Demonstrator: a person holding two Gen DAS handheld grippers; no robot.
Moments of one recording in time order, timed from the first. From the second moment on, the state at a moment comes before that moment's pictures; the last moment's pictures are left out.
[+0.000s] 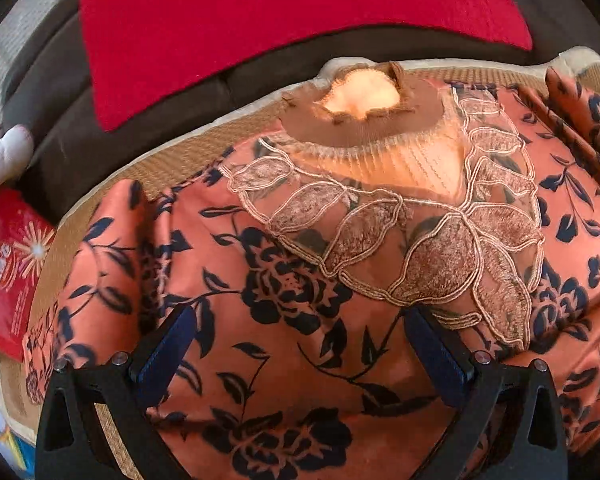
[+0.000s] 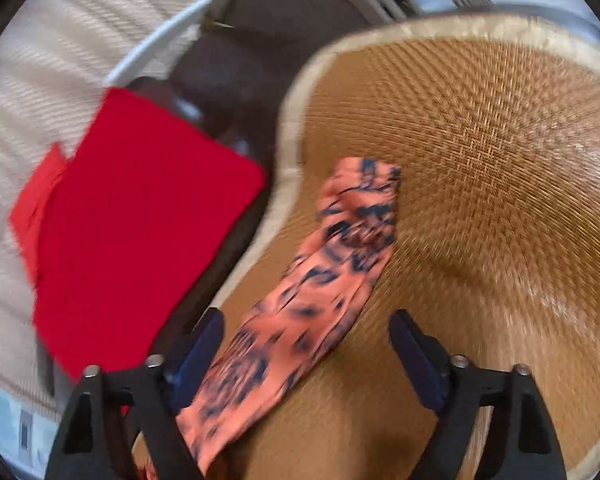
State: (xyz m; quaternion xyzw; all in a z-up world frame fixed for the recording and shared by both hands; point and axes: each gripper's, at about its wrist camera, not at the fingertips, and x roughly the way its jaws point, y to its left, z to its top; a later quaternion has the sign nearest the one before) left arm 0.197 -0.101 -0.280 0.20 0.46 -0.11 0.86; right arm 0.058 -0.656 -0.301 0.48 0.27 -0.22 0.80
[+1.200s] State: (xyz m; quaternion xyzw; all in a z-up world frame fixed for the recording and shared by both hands) left arm 0.209 0.069 -0.199 -0.04 0.38 -0.11 0.92; right arm 0.294 -0.398 -0.118 0.33 0.26 0.06 0.91
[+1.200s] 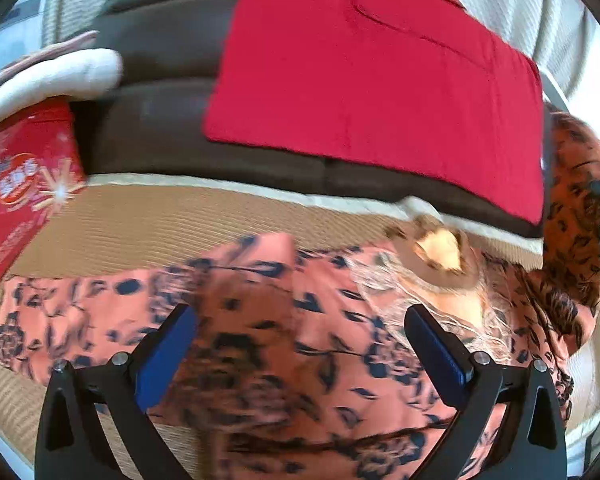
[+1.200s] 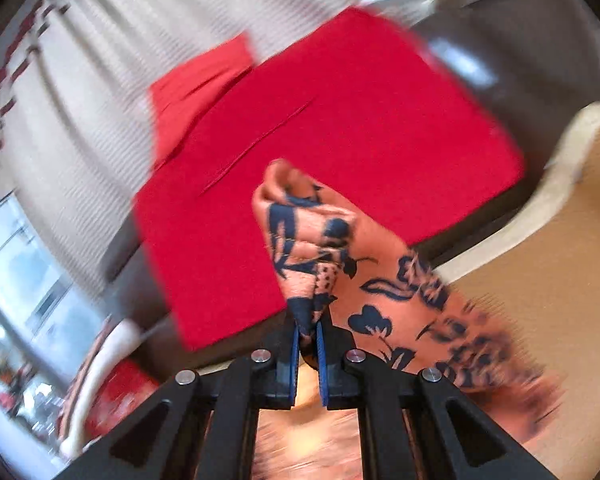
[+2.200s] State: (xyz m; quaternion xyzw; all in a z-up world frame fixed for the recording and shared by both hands) left arm 0.188 0.225 -0.201 -0.13 0.40 0.05 0.91; right arm 0.246 -0.311 -0.257 0.25 0.48 0.06 0.84
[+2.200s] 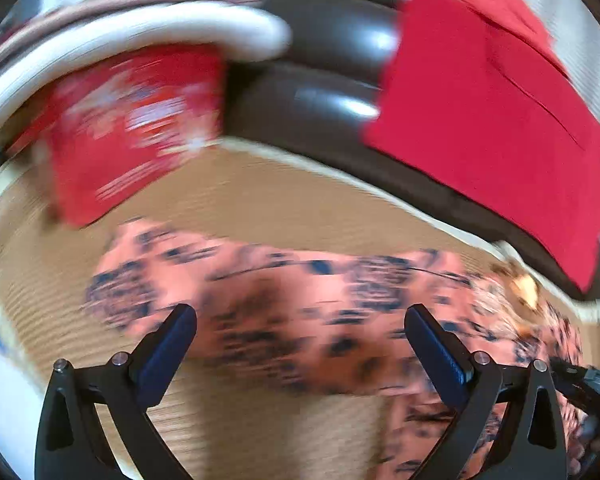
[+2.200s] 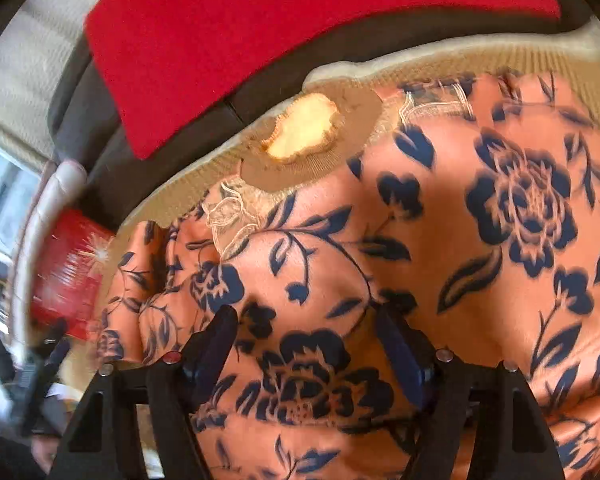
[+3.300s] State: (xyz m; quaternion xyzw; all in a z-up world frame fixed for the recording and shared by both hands) left arm 0.225 0.349 -0.284 -0.45 0.41 0.10 0.78; right arm 0.210 -0.266 -0.212 0.25 0.35 0.14 0.89
